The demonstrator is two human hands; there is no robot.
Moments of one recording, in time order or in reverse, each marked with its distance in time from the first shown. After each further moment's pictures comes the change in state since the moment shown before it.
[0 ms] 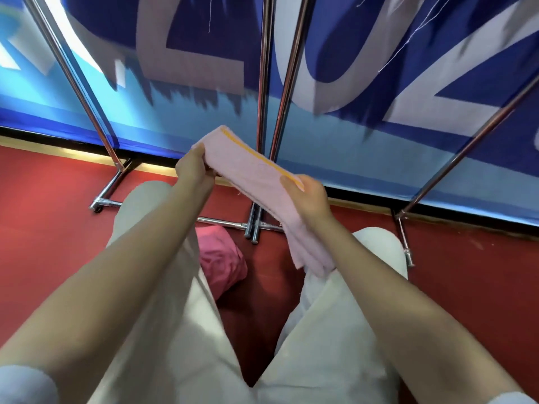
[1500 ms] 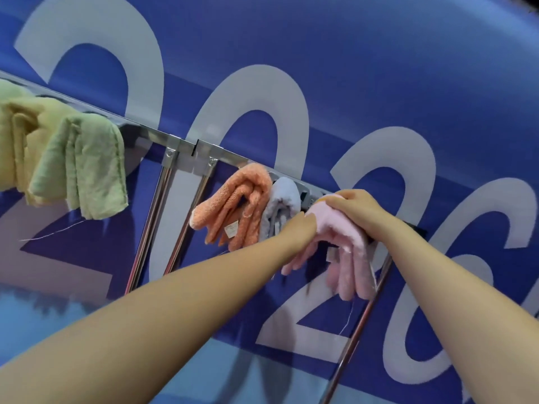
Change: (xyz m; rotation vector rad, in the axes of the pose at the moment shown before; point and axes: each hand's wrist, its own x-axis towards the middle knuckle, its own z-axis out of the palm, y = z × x) left_hand -0.147 -0.024 0.477 1.038 -0.925 0.450; right_hand 0.186 -0.296 -0.393 -0.504 0.268 -0.320
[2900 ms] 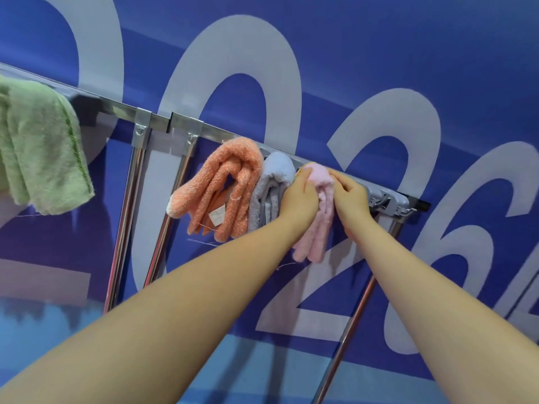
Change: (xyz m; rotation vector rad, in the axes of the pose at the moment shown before) left_hand 0.031 -0.007 0.015 -0.407 0.198 0.260; right_hand 0.025 0.043 0.058 0.531 0.309 -0.014
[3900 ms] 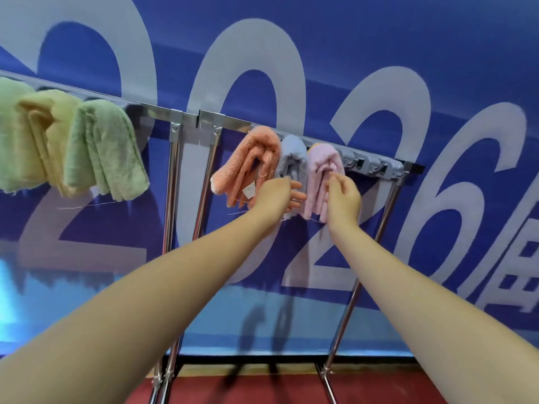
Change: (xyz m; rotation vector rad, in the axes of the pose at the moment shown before) left_hand -0.103 0.048 -0.089 -0.061 -0.081 -0.366; right_hand -0.121 -0.027 0.042 0.092 0.345 0.110
